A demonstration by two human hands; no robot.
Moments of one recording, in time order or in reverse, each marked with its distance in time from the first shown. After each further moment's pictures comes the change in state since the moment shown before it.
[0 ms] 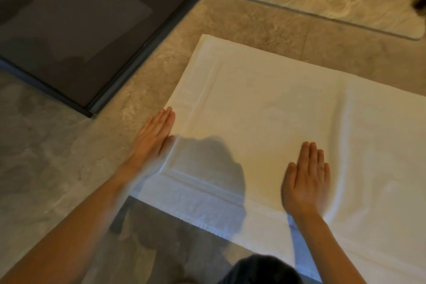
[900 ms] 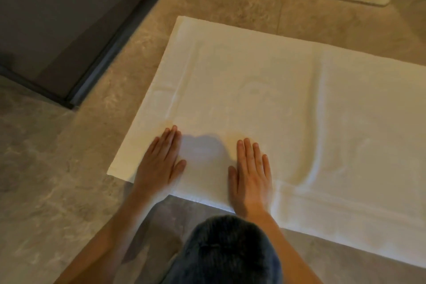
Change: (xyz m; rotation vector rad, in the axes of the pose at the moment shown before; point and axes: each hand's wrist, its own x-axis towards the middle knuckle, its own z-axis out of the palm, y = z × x) left_hand -0.073 0.066 0.029 0.079 -0.032 0.108; right_hand -0.088 -0.055 0.028 0.090 -0.014 -0.233
